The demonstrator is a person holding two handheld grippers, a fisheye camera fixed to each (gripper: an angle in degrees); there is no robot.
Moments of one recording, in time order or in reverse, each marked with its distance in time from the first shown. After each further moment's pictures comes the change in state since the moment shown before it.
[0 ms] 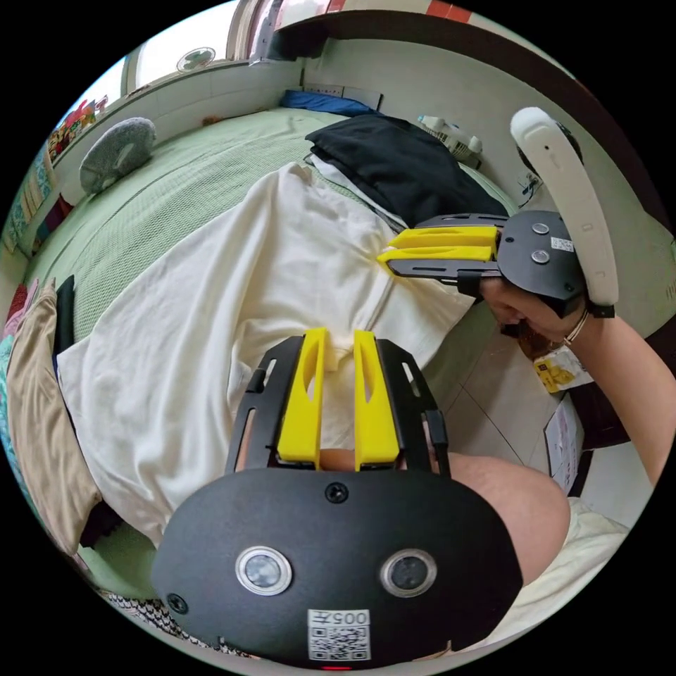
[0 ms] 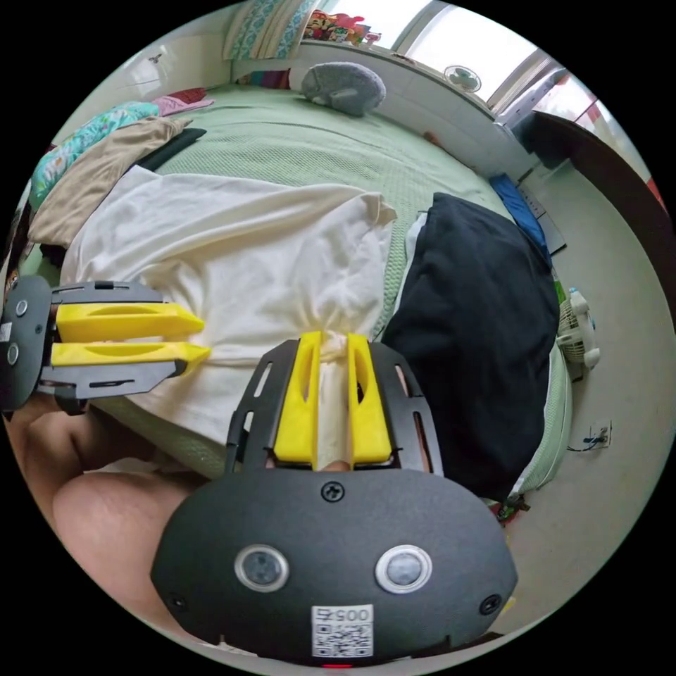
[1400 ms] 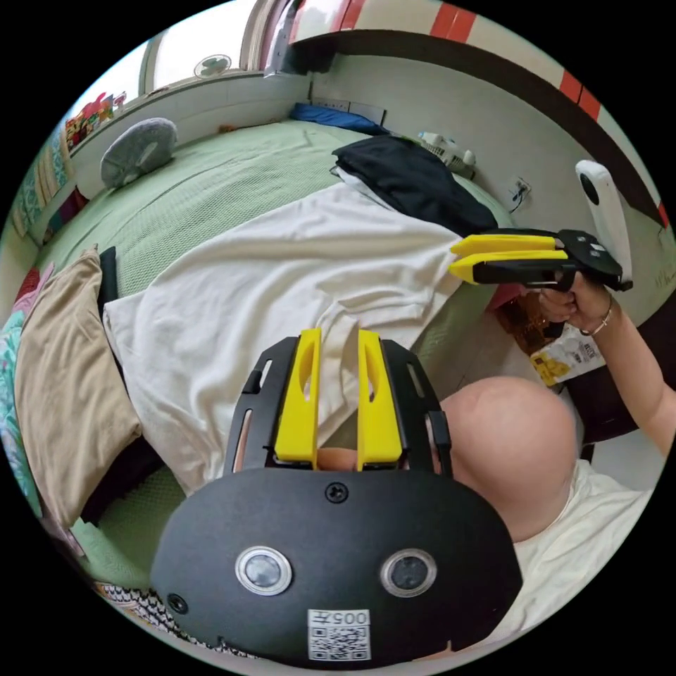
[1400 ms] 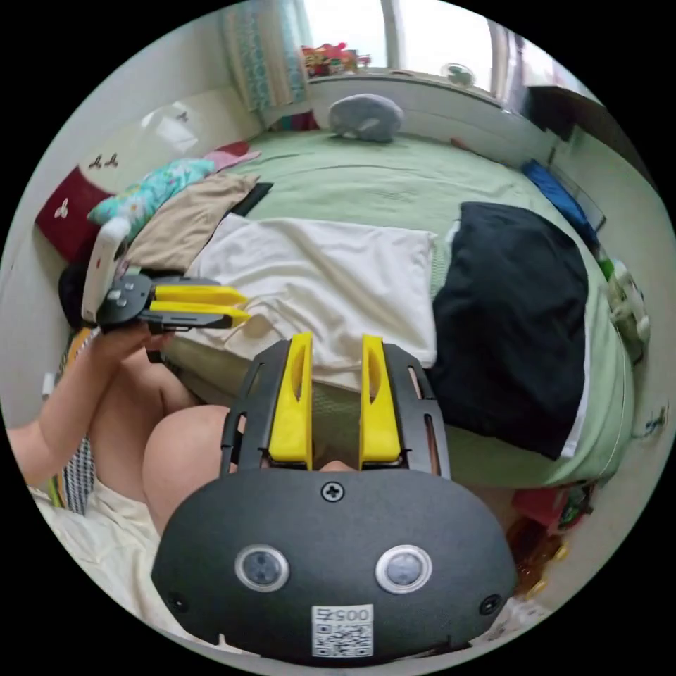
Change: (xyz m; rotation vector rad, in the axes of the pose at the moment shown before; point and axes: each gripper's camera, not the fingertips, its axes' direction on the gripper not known) left arm -0.053 0.071 -0.079 0.036 -0.018 -0.007; right arm 0.052 0.083 -0.132 0.081 -0.353 0.031
